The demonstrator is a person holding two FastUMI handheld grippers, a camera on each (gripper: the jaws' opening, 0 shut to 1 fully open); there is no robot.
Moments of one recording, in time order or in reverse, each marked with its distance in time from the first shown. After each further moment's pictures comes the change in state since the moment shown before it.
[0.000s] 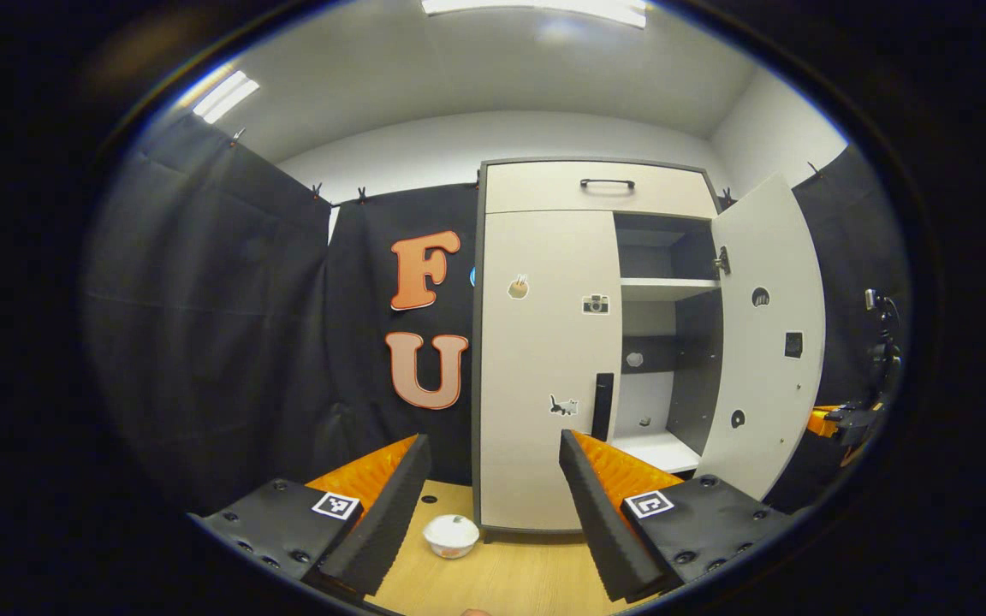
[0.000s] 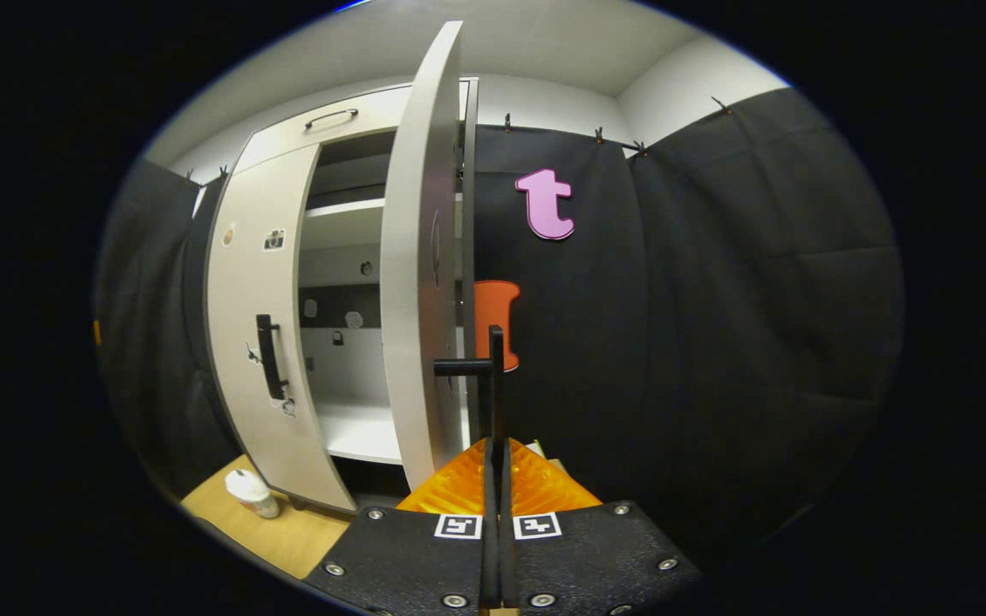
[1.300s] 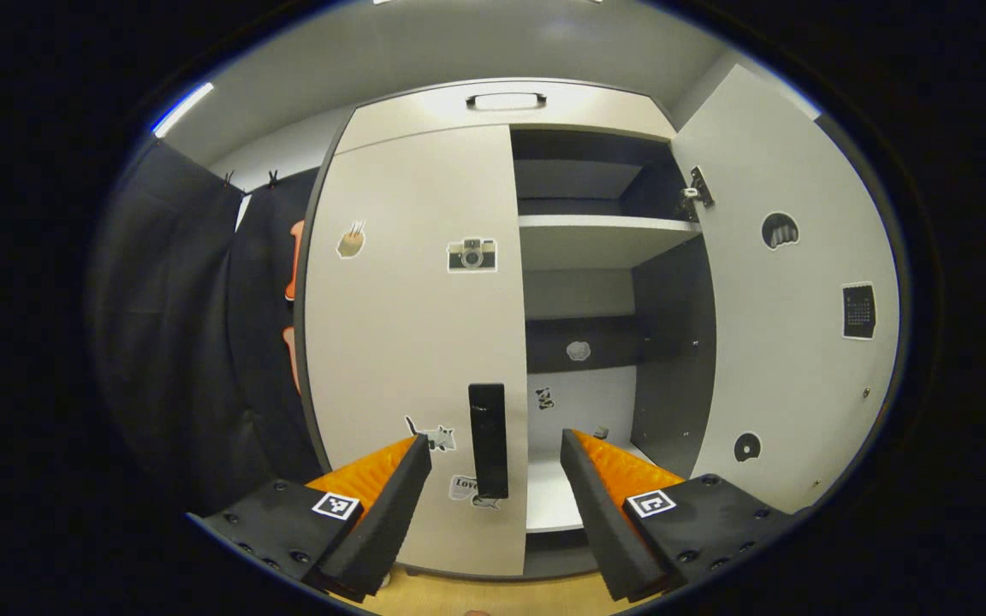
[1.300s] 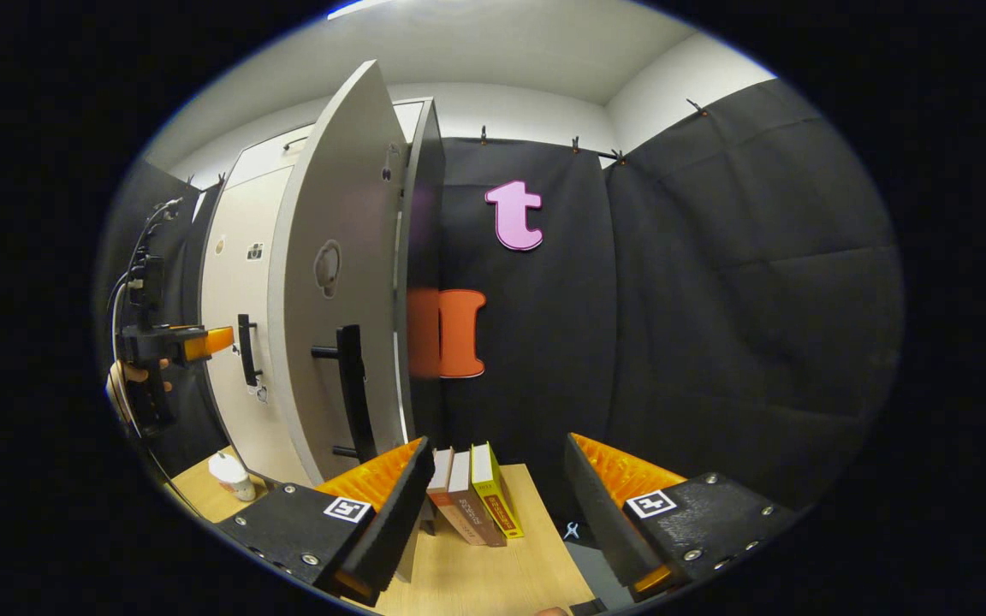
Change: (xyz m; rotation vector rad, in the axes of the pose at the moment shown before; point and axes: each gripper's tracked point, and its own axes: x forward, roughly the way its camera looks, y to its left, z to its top) left arm 0.207 -0.154 -0.065 0.026 0.058 -0.124; right arm -0.016 -0.071 0.008 -0.063 -0.055 -0.107
